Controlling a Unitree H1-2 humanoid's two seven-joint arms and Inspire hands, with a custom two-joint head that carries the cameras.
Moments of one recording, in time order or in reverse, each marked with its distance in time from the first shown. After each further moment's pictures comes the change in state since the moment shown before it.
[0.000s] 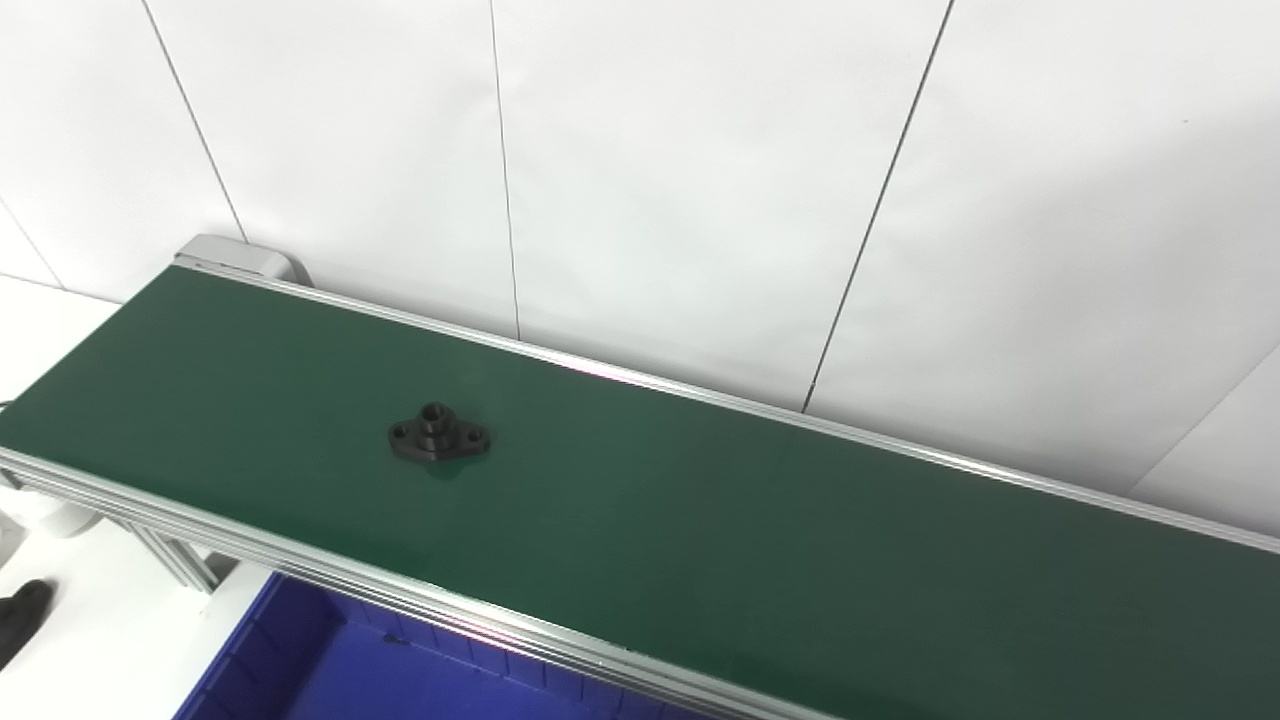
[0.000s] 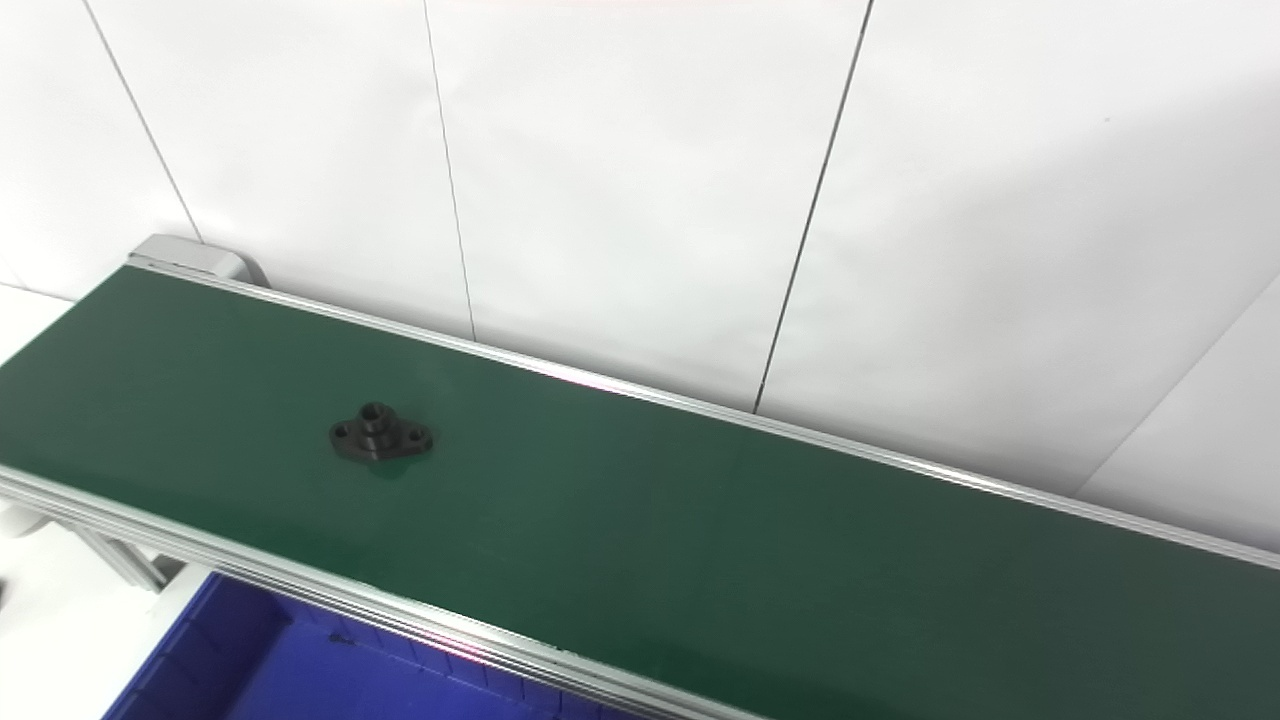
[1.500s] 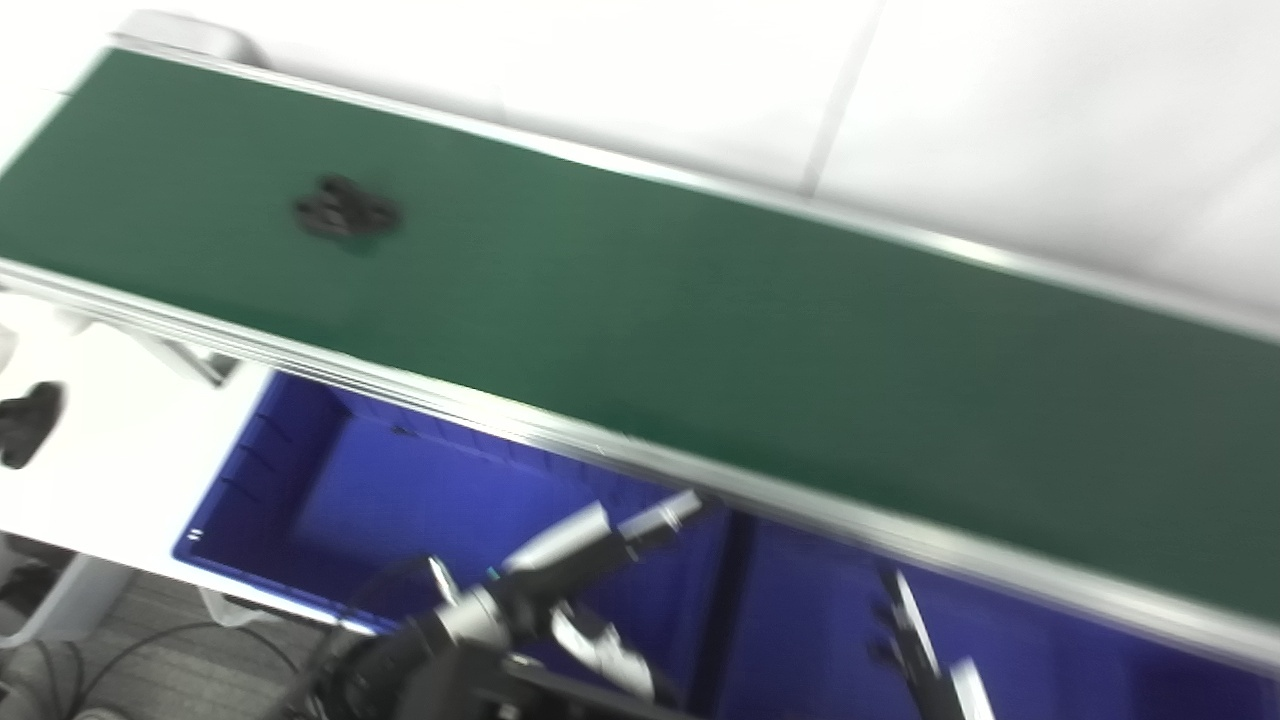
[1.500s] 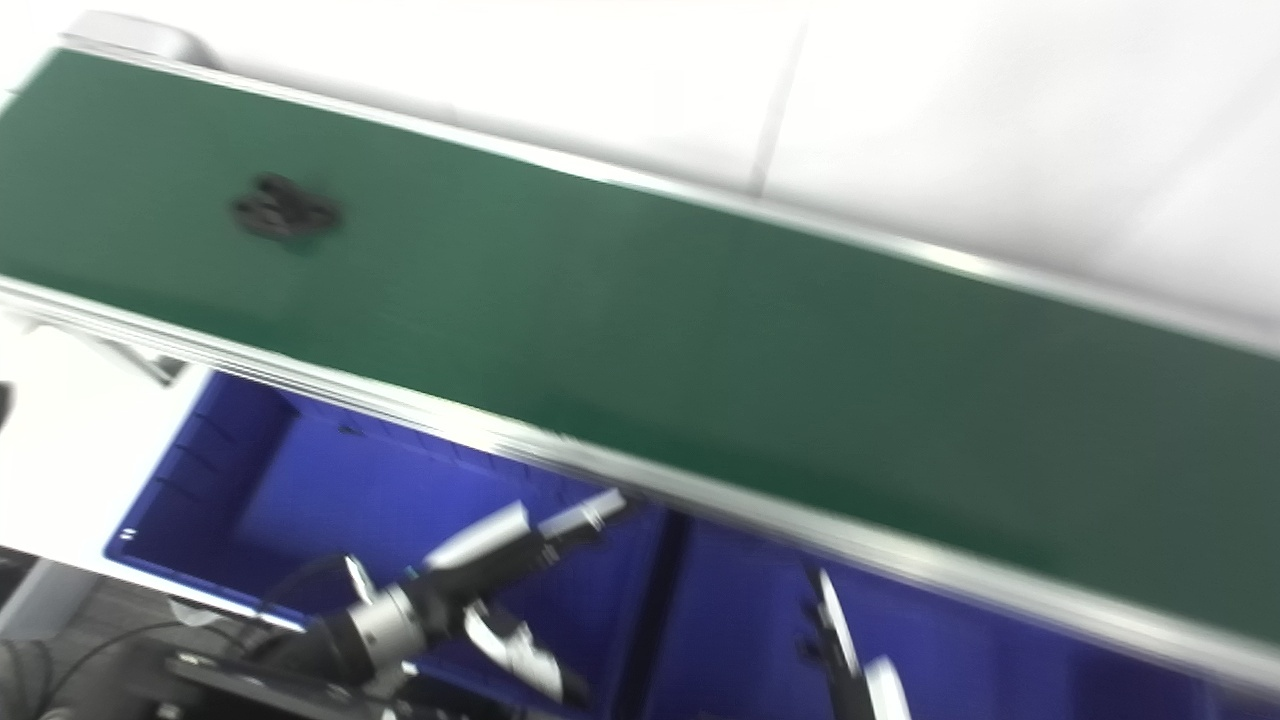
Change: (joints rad) left arm 0.038 0.012 -0.026 -0.153 0.002 0.127 -0.008; right arm 0.037 -0.041 0.007 -0.159 -0.044 0.237 0.126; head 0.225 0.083
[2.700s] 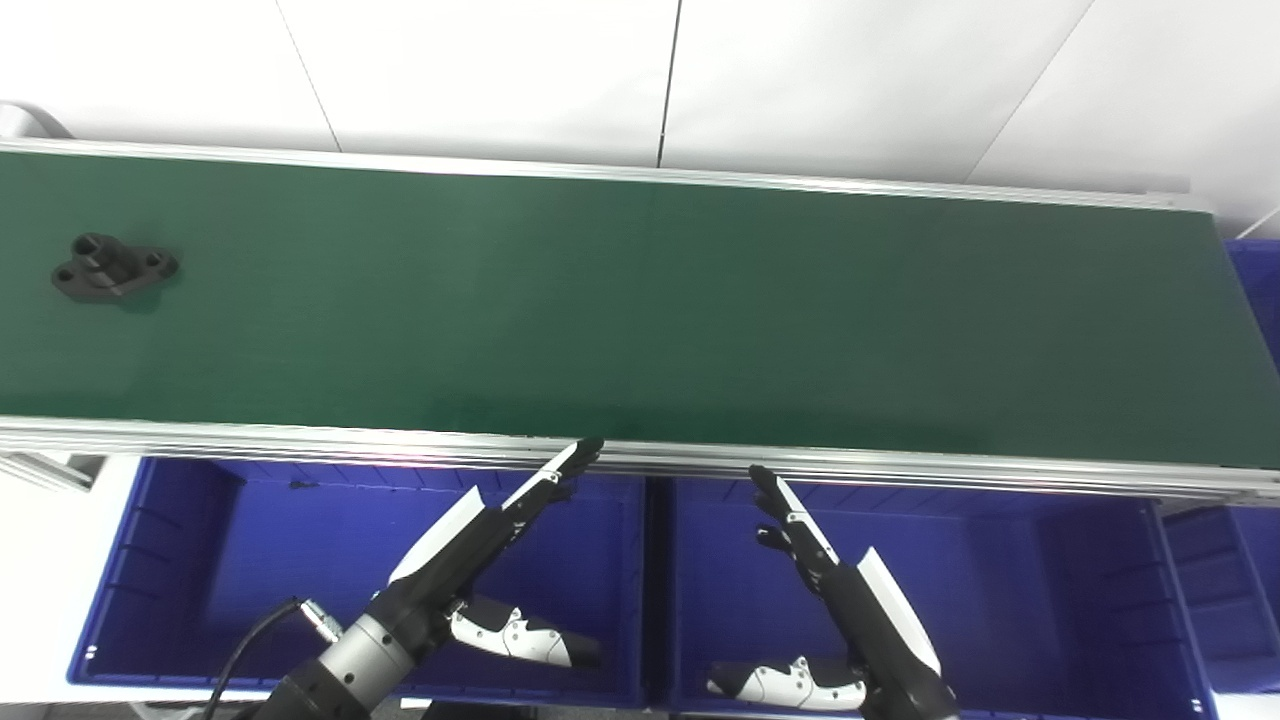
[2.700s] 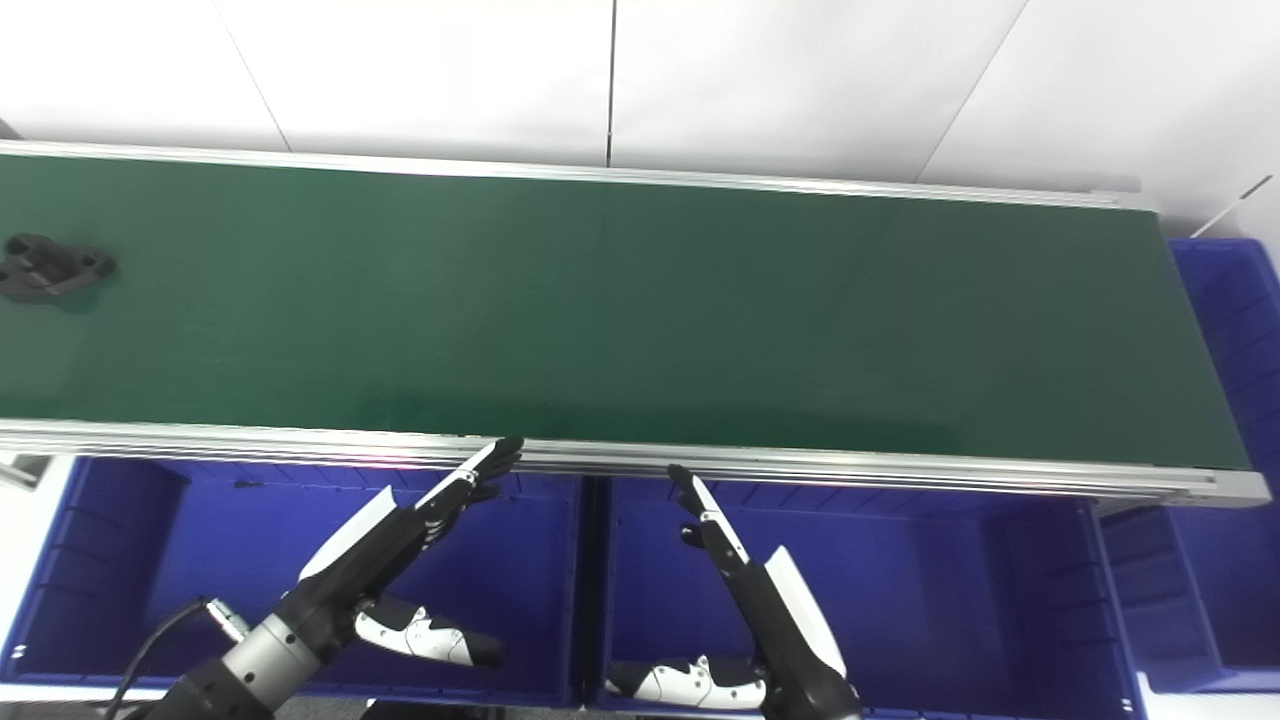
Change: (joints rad) left arm 0.038 0.061 0.054 -0.225 -0.064 0.107 -0.013; right arm 0.037 0.023 0.046 -0.251 0.113 0.061 0.147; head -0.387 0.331
